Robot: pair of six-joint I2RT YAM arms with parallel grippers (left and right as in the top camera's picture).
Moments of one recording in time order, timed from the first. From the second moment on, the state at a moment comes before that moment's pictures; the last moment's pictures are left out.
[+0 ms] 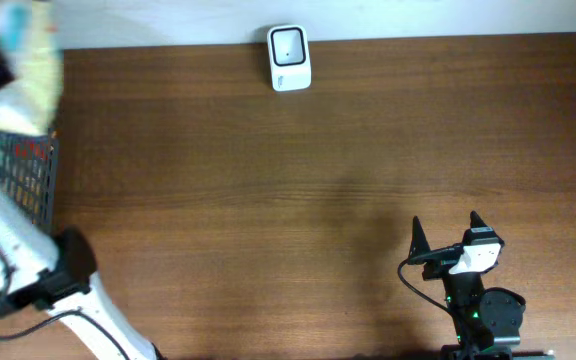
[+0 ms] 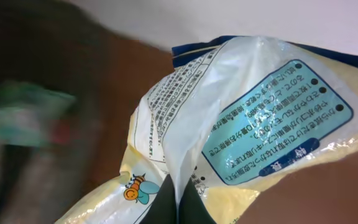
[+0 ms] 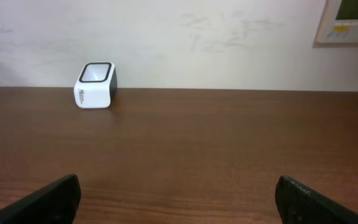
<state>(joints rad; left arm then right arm) 0.38 2.17 3.02 -1.68 0.25 -0.05 -0.02 0.01 0.01 -0.07 -0.08 0.01</state>
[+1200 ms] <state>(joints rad) 0.72 2.25 2.76 -1.49 -0.10 -0.23 -0.02 0.01 0.01 -0.07 -0.08 0.01</state>
